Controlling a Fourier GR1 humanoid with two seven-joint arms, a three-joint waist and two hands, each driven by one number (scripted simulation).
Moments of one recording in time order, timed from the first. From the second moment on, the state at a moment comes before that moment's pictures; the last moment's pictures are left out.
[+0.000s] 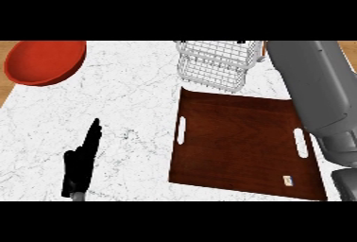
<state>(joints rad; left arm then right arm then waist) 0.06 0.17 -0.16 -1.42 0.02 0.25 0.03 -1.18 -0.27 0.00 -0.83 0.75 0.01 0.53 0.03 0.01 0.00</state>
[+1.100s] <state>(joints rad) 0.07 0.15 -0.15 -1.42 0.00 0.25 0.02 -1.21 -0.19 -0.38 -0.65 0.43 -0.33 0.22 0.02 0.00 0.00</state>
